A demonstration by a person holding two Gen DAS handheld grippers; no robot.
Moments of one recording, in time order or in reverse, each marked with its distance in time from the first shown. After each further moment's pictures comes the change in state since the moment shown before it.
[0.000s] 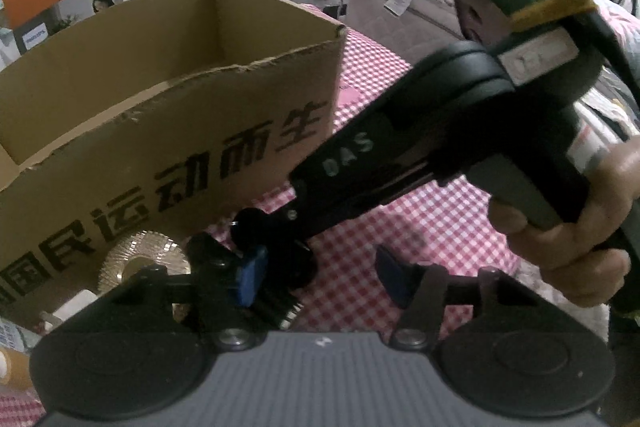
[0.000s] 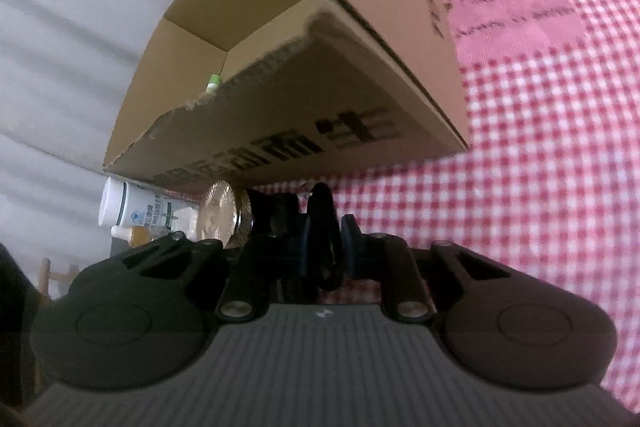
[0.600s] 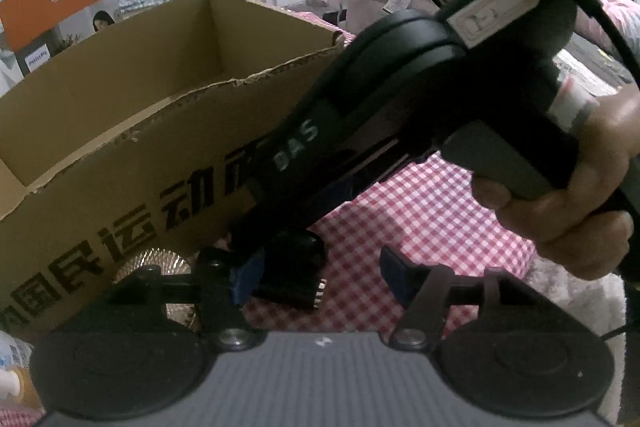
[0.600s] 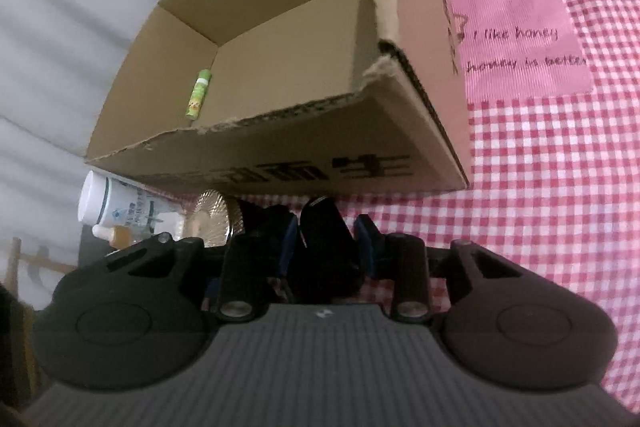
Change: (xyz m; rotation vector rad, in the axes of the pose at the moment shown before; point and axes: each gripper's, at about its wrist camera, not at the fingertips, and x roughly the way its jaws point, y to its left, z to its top) left arm 0.002 -0.012 0.002 0.046 -0.022 0.045; right arm 0.003 0.018 0.018 -0.085 0.026 -0.087
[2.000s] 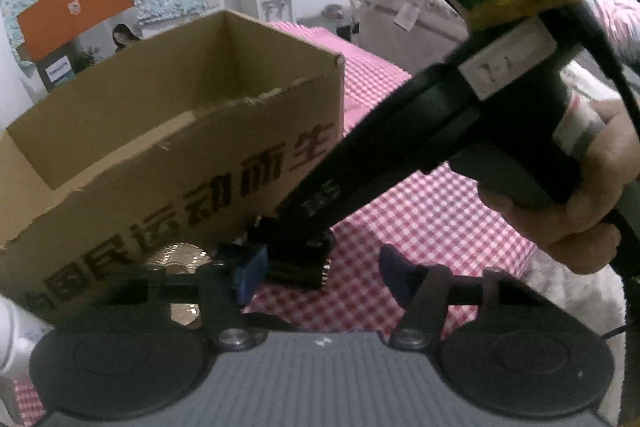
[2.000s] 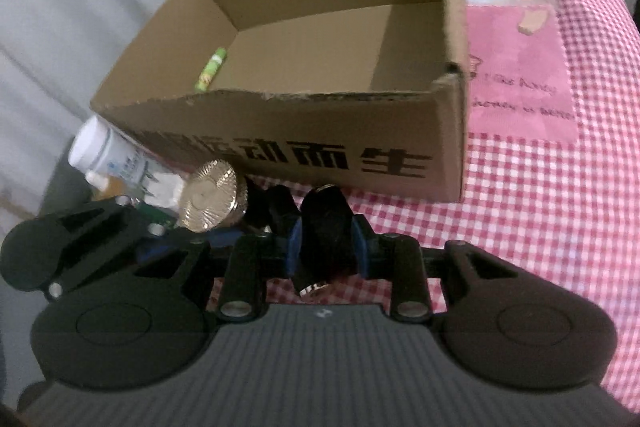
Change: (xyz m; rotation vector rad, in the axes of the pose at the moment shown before) left arm -0.024 -0.012 -0.005 0.003 -0.031 0.065; right arm 0.008 0.035 -0.011 -0.245 -0.031 -0.121
